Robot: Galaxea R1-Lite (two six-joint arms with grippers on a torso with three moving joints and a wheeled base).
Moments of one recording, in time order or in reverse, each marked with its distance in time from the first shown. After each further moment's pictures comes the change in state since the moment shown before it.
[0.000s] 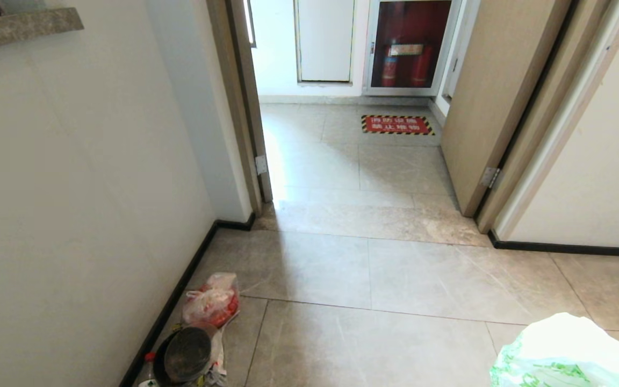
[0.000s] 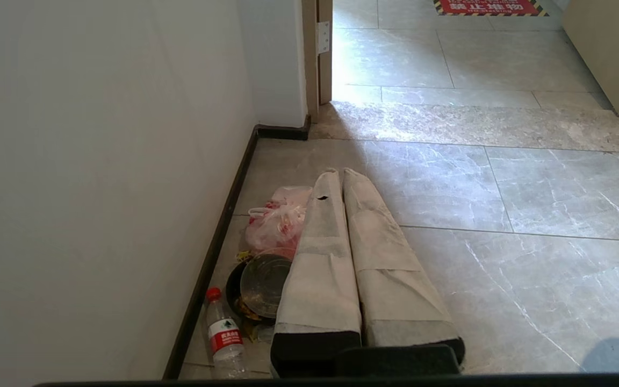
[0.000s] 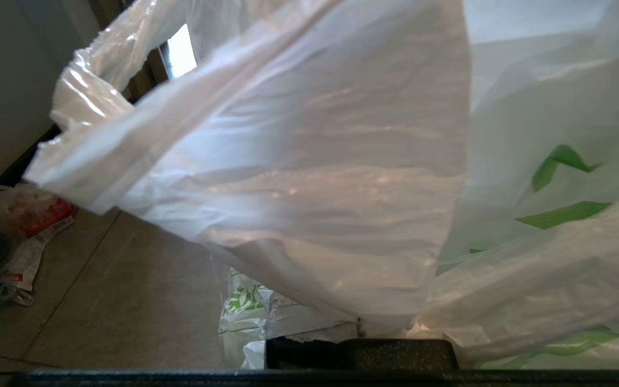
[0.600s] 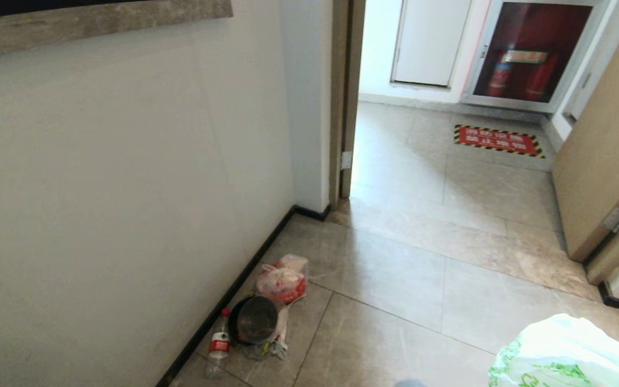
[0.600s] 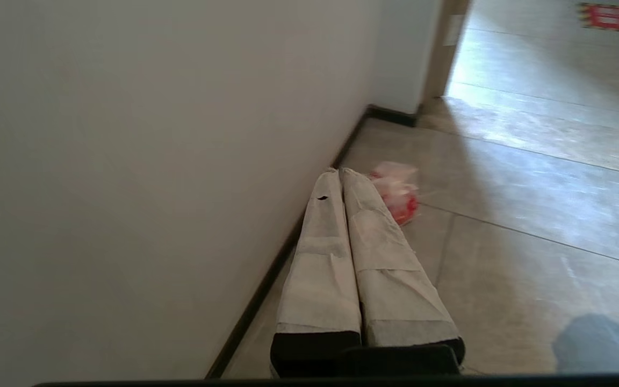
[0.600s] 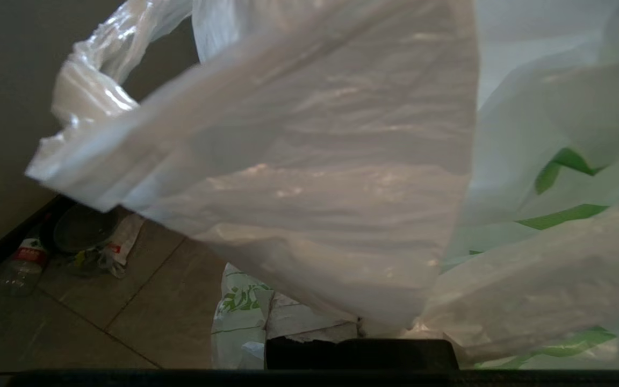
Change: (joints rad) left arm 0.000 0.000 0.000 0.000 0.000 0.000; right arm 0.000 0.000 0.000 0.000 0.000 0.000
